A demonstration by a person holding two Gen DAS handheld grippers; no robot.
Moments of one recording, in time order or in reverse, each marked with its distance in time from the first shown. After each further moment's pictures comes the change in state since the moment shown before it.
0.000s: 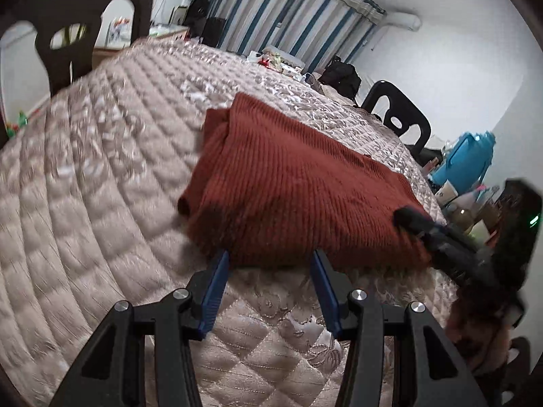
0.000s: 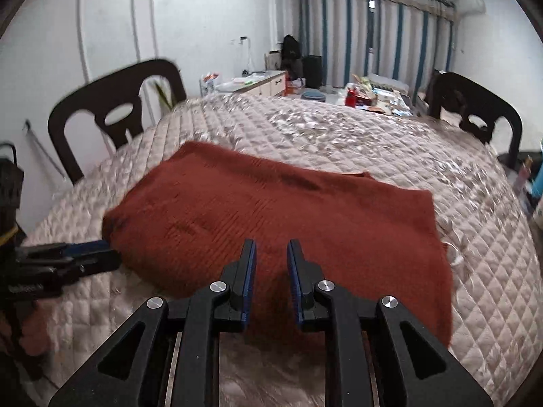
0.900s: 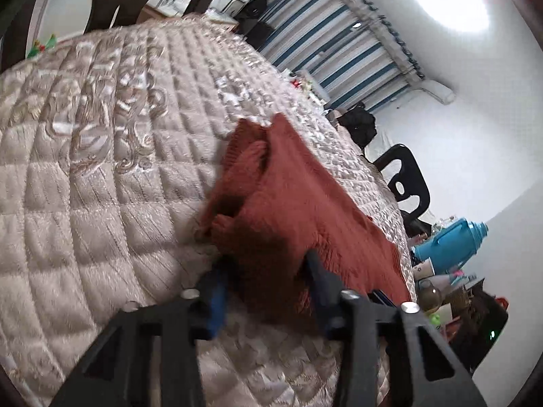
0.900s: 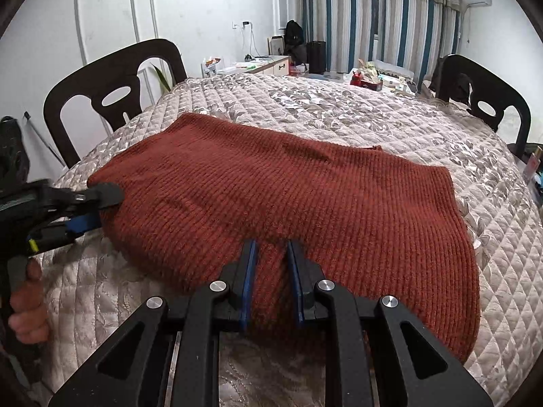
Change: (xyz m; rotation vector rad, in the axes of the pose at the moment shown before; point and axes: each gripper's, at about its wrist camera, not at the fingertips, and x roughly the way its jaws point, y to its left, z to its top) left arm 0.018 0.028 0.013 -0.338 -0.080 -0.088; right arm 0.014 -0.002 -0.009 0.020 0.041 0.025
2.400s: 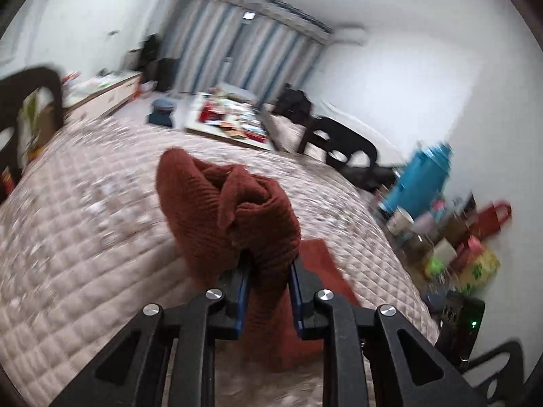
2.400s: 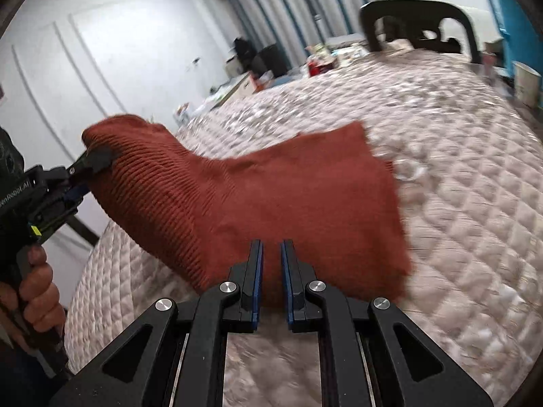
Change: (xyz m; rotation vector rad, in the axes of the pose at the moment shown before) left arm -0.003 -0.177 0.003 0.552 -0.027 -0.080; right arm -0.060 -0.083 -0.030 0.424 -0.080 0.084
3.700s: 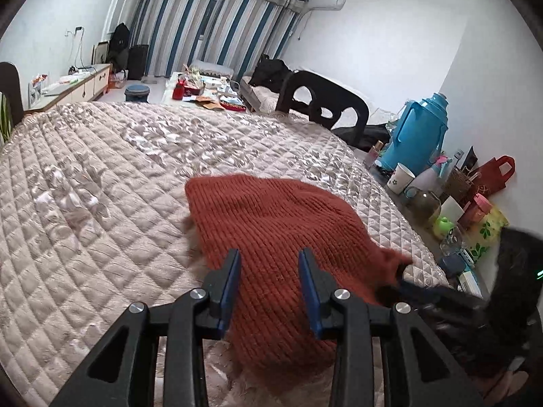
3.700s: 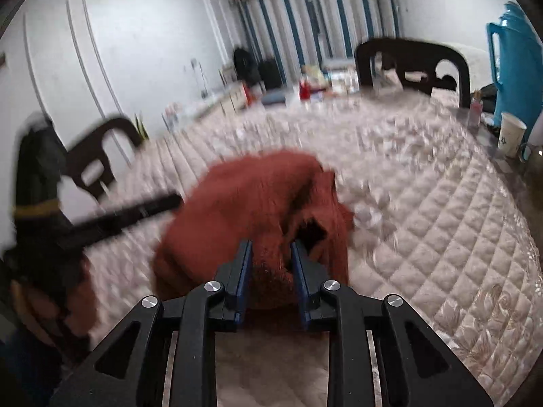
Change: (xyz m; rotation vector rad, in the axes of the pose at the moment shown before) left arm 0.060 0.000 -0.027 0.070 0.122 -0.038; right arm -0.010 -0.007 0.021 -0.144 -0.010 -0.111
